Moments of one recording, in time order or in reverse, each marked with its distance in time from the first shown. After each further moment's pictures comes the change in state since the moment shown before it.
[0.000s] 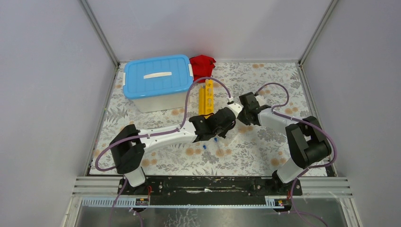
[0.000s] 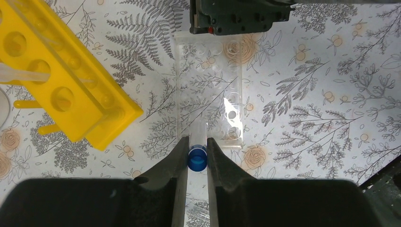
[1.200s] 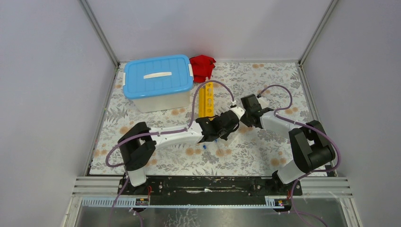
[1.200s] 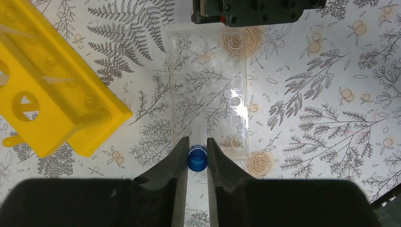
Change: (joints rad) left arm -0.005 0.085 0.006 0.031 0.000 0.000; right arm -0.002 -0.060 -0.052 0.008 0.029 0.020
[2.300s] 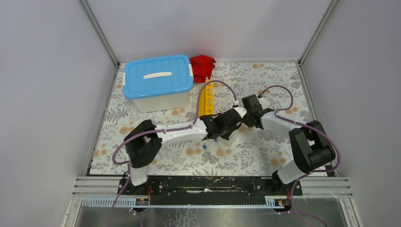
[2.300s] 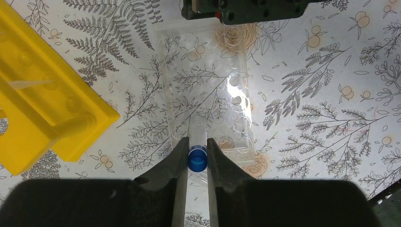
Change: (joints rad) left arm 0.024 0.075 0.072 -0.060 0.056 -0.009; right arm -0.010 -0.003 -0.013 0.016 0.000 -0.003
